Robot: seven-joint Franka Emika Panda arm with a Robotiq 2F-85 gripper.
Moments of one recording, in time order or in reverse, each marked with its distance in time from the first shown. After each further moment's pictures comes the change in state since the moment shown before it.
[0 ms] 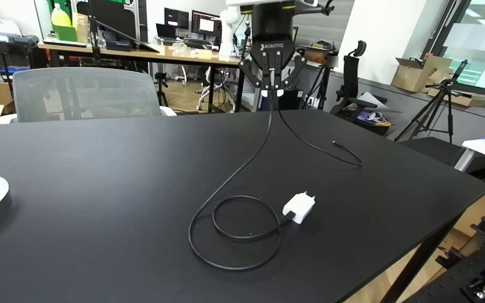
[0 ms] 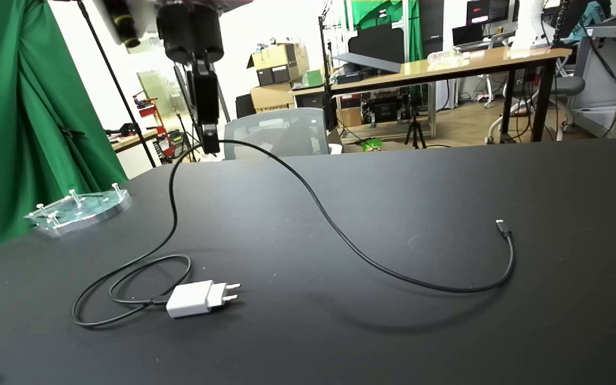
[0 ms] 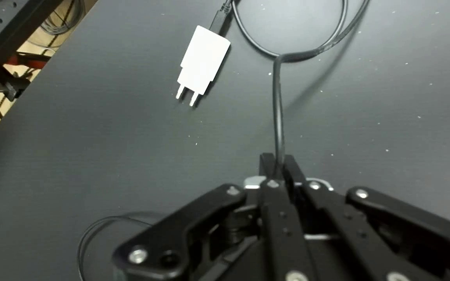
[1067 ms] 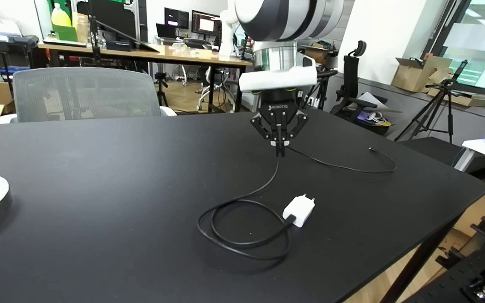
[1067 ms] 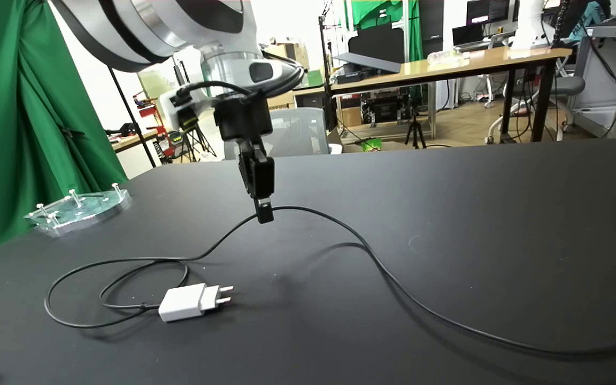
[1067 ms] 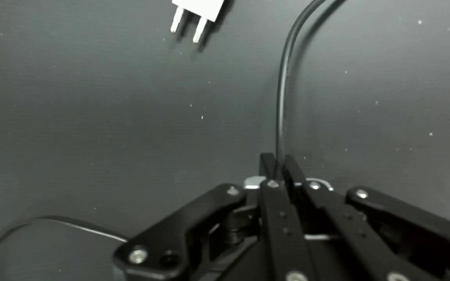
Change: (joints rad) arm 0.020 0.236 -0.092 -0.012 -0.090 0.263 0.018
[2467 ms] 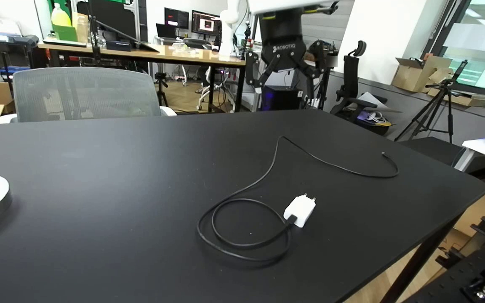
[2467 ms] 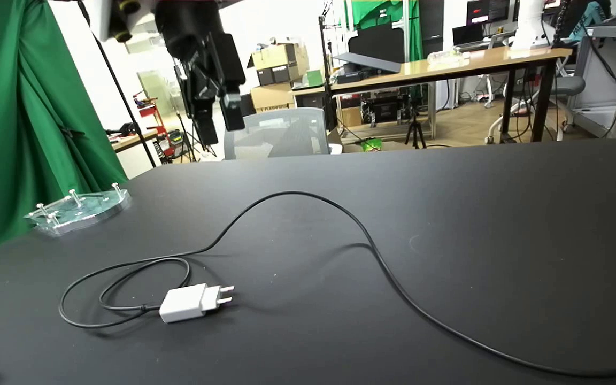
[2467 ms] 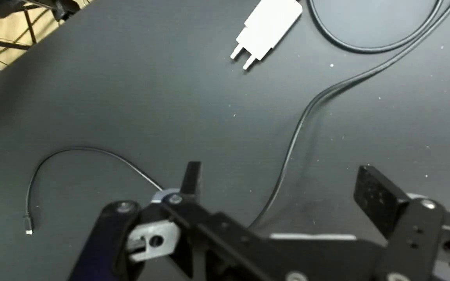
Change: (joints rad) arm 0.048 -0.275 0.021 -0.021 -0.054 -0.278 -0.208
